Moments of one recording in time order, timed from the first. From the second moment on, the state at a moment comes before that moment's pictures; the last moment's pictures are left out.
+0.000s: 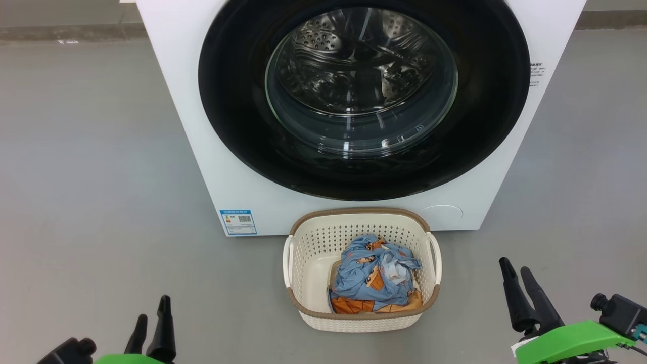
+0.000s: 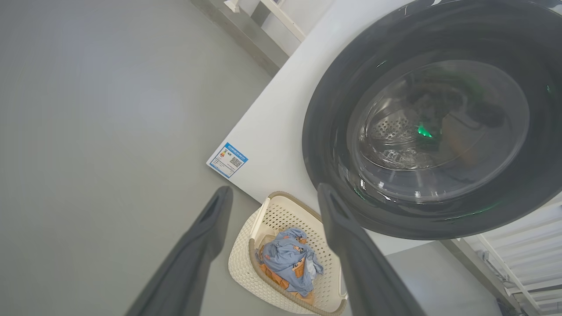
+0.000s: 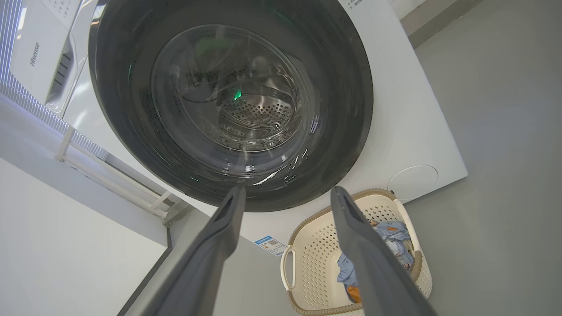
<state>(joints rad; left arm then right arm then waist) 0.00 0.02 0.00 0.22 -0.83 -0.05 -0.07 -0.02 -0.09 -0.02 0.20 0.85 0.13 -0.07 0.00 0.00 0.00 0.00</state>
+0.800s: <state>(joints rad) 0.02 0.08 -0.06 0.20 -0.51 0.03 -0.13 -0.02 -0.12 -0.01 0.24 0.53 0.13 -0.14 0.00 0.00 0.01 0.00</state>
